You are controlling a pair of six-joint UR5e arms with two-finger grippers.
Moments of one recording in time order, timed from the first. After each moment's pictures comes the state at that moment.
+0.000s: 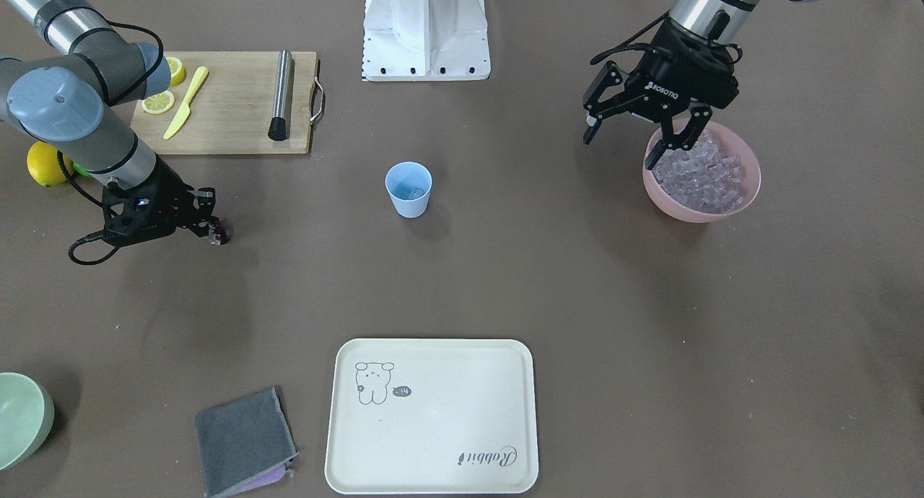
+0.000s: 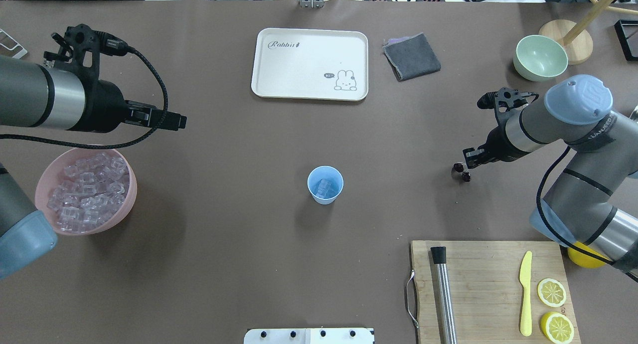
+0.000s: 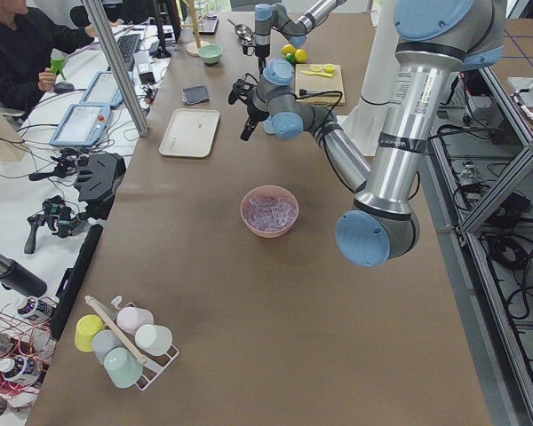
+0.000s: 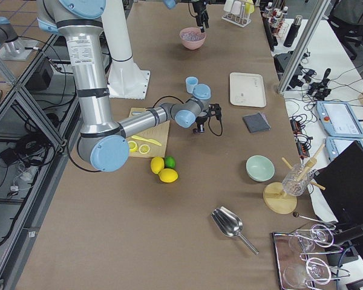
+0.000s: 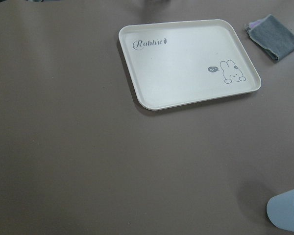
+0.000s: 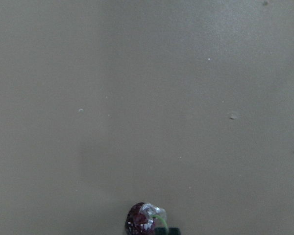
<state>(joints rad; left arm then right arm) -0.79 -1.81 -2.10 -1.93 -1.92 -0.89 0.79 -1.41 1.71 -1.11 2.12 0.85</state>
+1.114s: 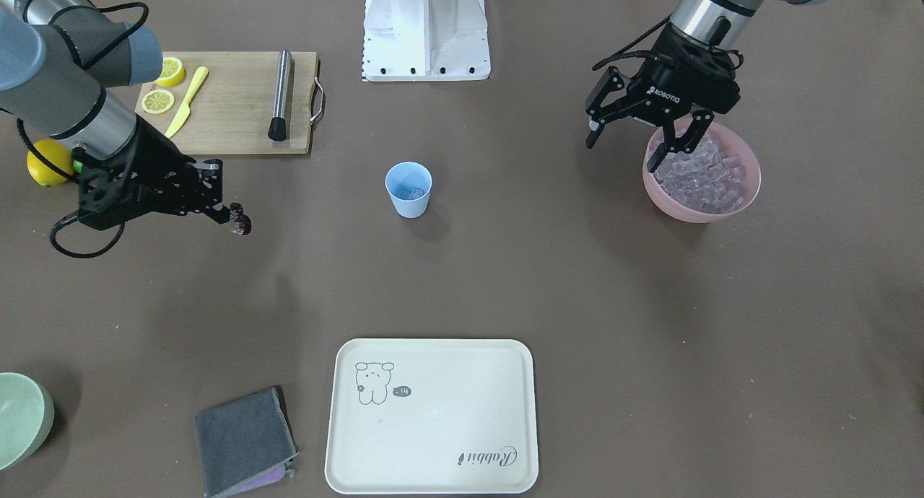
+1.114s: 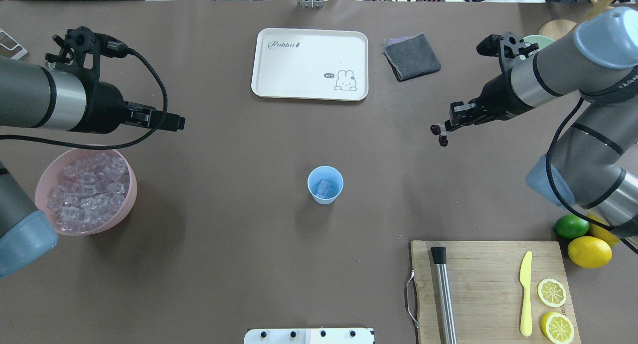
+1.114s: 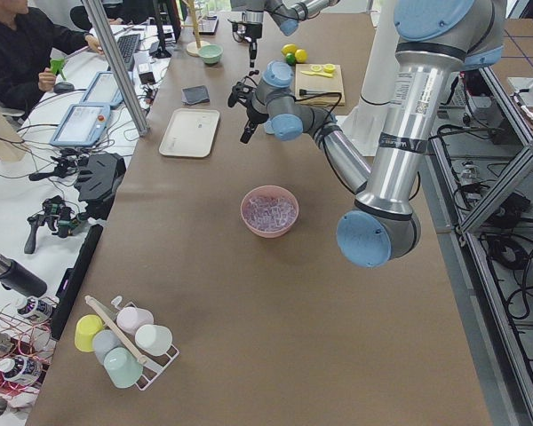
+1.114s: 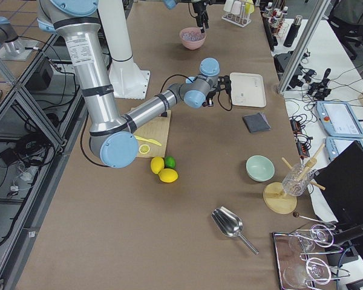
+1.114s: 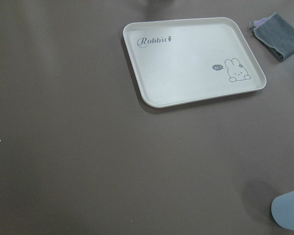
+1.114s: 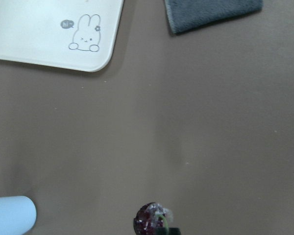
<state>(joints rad) -0.79 -1.81 -2.09 -1.93 -1.92 -0.89 0.87 -1.27 1.80 -1.11 2.23 0.97</state>
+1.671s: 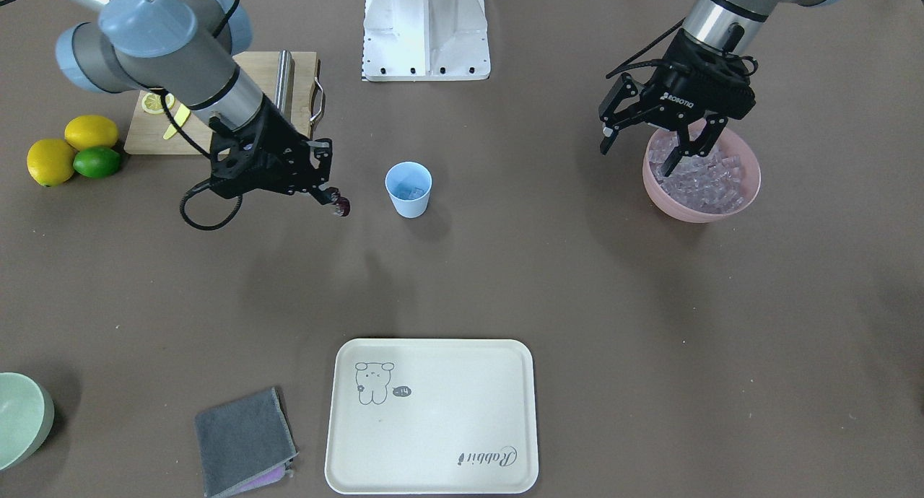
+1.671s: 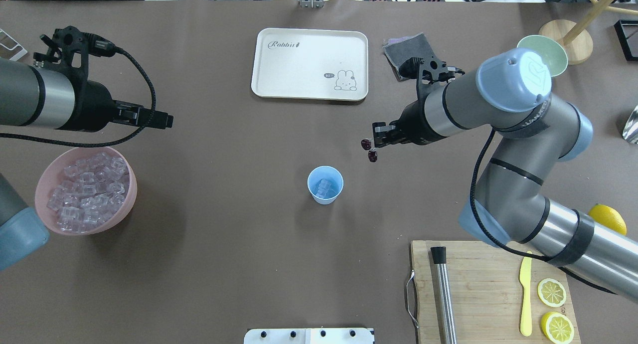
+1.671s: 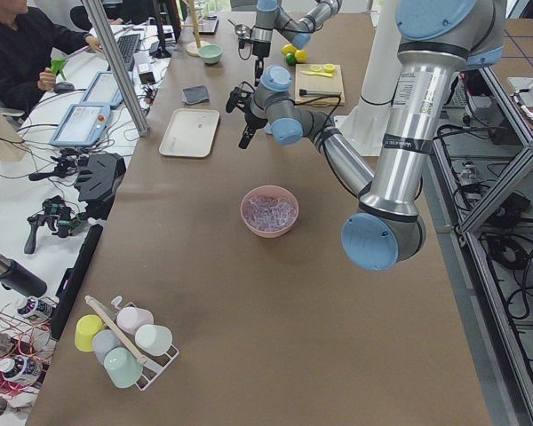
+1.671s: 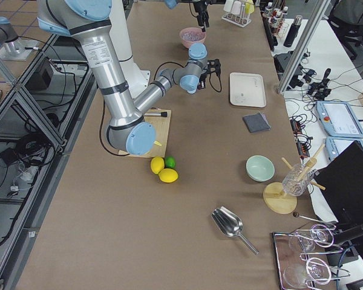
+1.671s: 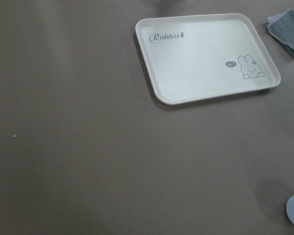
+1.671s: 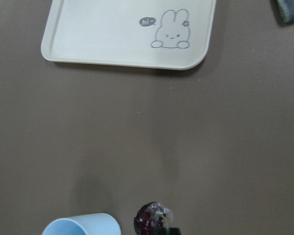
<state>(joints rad) -0.81 -1.77 -2.09 -1.94 -1.92 -0.89 0.66 -1.12 1.80 -1.11 2.01 1.16</state>
